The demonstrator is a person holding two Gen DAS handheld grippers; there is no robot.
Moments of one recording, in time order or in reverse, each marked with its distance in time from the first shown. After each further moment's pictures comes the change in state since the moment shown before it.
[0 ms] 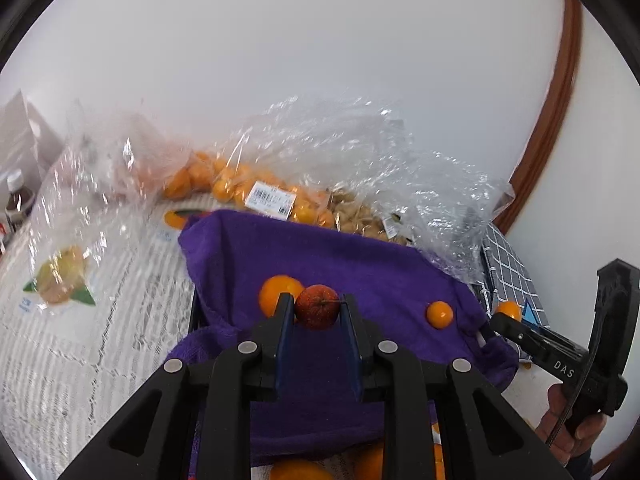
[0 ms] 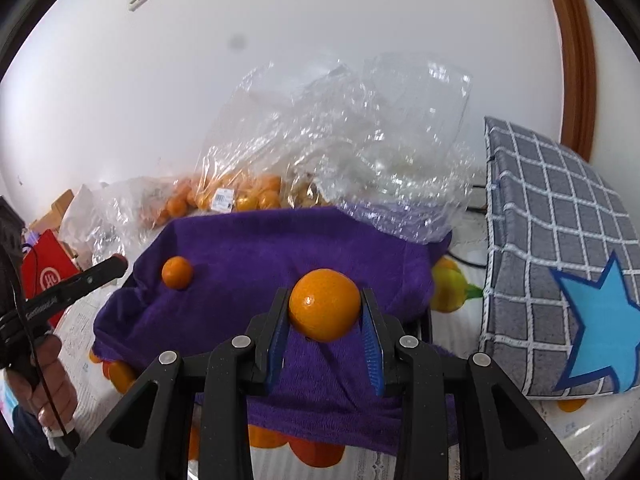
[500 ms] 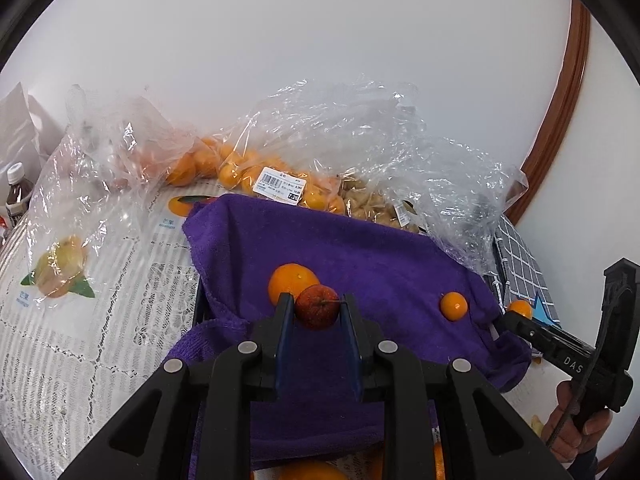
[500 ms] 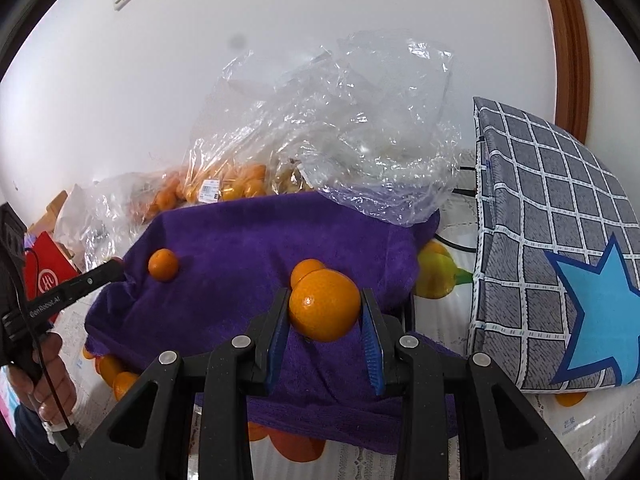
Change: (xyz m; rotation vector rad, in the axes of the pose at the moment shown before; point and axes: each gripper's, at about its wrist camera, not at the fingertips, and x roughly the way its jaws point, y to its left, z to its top) left arm 0.011 0.002 -0.003 0.013 0.029 0.029; right arm 0.007 -0.014 -0.003 0.026 0.032 -0.012
